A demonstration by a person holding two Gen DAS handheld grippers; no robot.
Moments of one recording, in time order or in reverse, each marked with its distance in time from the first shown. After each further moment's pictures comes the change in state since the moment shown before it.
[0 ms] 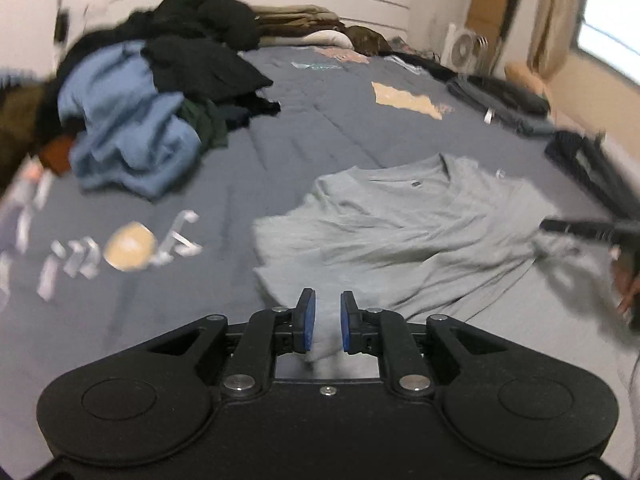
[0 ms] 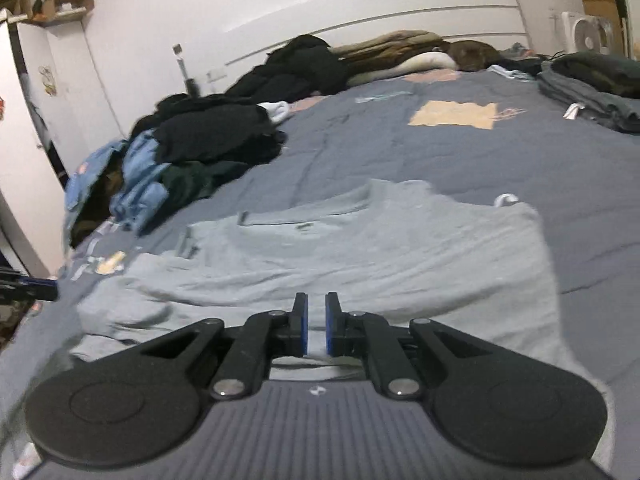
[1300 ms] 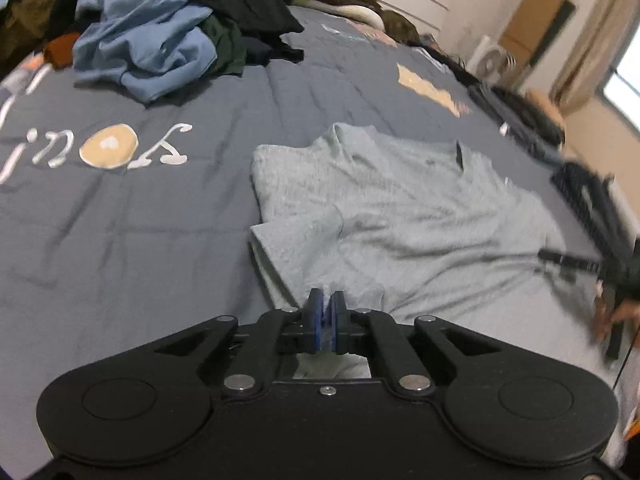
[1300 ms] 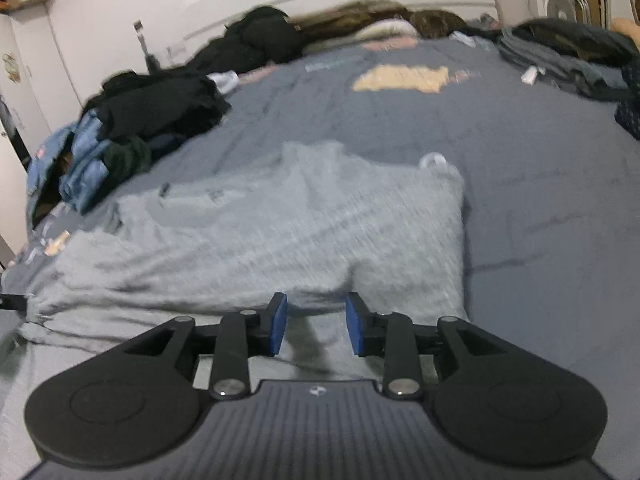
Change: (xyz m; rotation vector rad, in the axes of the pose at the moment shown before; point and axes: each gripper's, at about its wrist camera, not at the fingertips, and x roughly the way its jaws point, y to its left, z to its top) left arm 0.036 0.019 -0.038 -0.200 0.046 -0.071; right arm 0.015 -0.063 -0.011 0.037 0.099 -0.076
